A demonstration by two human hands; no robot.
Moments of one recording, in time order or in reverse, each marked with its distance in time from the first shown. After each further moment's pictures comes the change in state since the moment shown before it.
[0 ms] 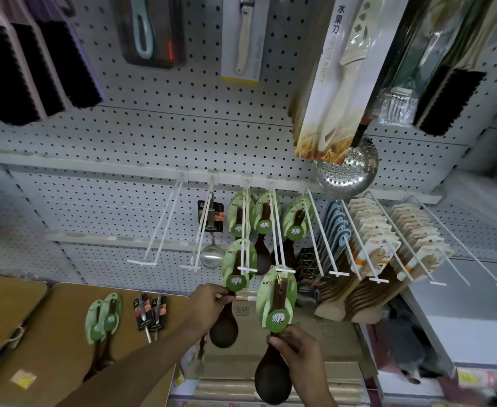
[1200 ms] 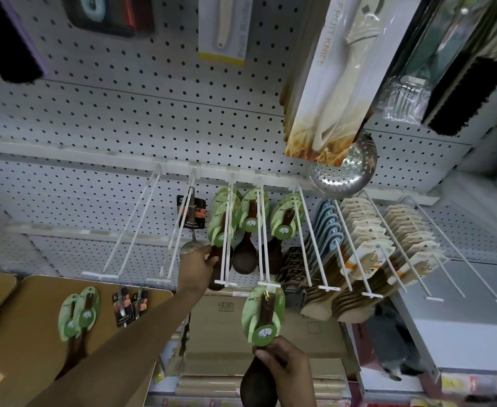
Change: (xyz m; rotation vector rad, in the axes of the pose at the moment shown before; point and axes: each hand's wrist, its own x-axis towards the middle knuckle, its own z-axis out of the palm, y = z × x) left_hand 0.083 0.025 0.005 0.009 0.196 -0.119; right_hand 0.009 0.013 -0.012 -0.063 -0.038 0.066
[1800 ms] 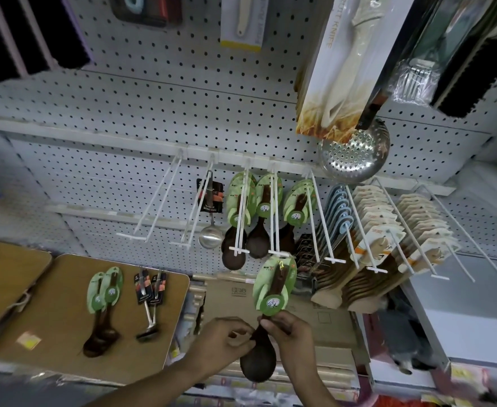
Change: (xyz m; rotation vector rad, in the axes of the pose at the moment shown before) left_hand -0.173 -0.037 0.019 -0.120 -0.474 0.261; right_hand -0.006 -0.009 0.008 0.162 0.008 0.017
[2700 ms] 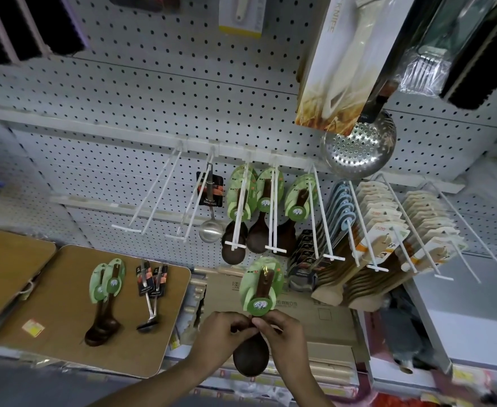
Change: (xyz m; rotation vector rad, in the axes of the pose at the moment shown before) left_hand 0.005 0.008 0.016 0.000 0.150 -0.089; right_hand 0.002 0.008 0.000 -0.185 -0.096 -0.105
